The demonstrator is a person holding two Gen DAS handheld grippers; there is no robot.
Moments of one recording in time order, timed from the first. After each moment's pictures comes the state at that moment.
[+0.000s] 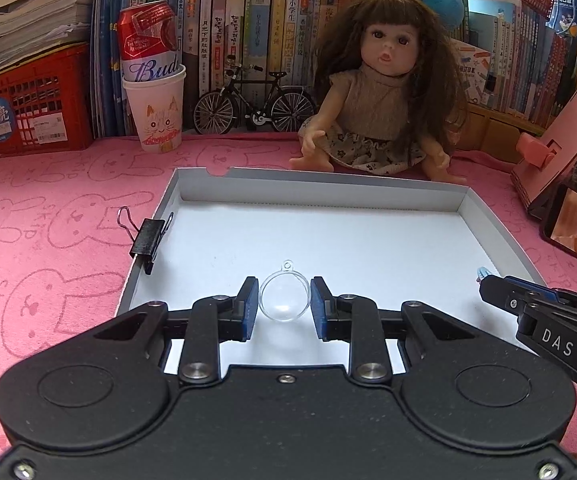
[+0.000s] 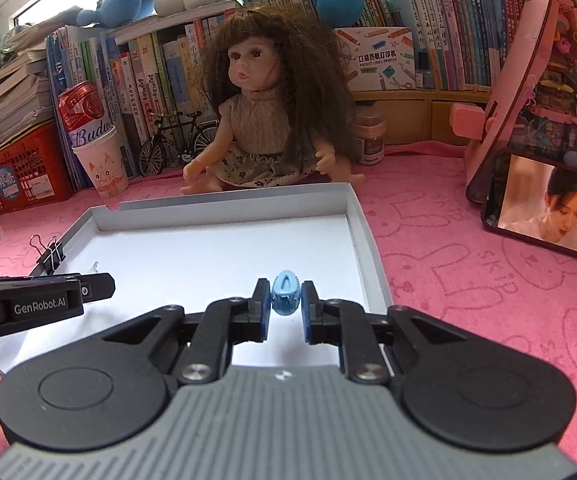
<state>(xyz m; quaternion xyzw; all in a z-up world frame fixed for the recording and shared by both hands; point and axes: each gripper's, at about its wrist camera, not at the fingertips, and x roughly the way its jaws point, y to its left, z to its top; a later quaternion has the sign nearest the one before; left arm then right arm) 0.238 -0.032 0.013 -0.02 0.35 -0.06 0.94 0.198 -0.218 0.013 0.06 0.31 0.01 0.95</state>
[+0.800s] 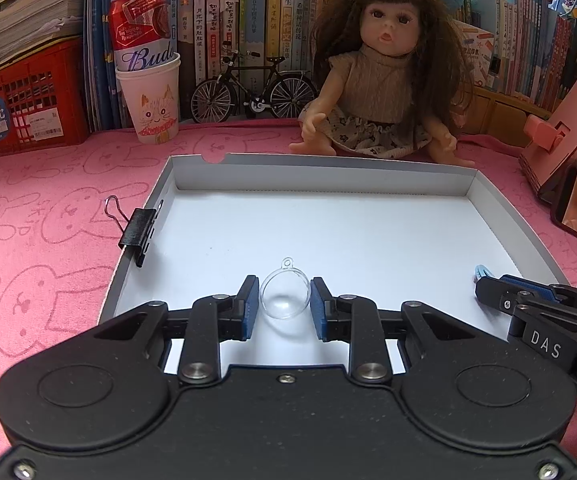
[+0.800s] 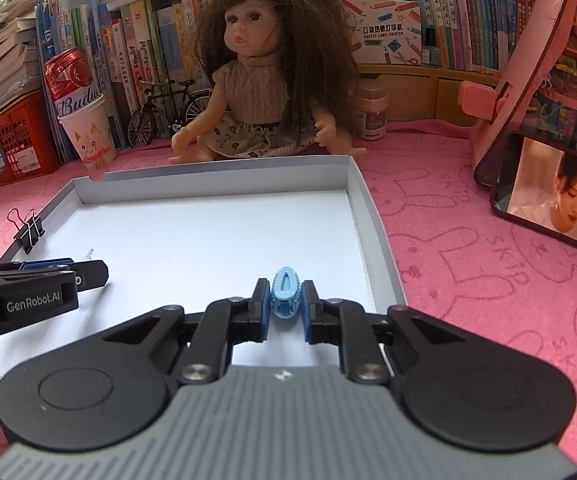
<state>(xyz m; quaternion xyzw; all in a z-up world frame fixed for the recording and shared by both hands) 0.246 -0.039 0.003 -0.01 0.36 -0.06 0.93 0.211 -0.212 0.000 0.04 0.34 0.01 0.94</state>
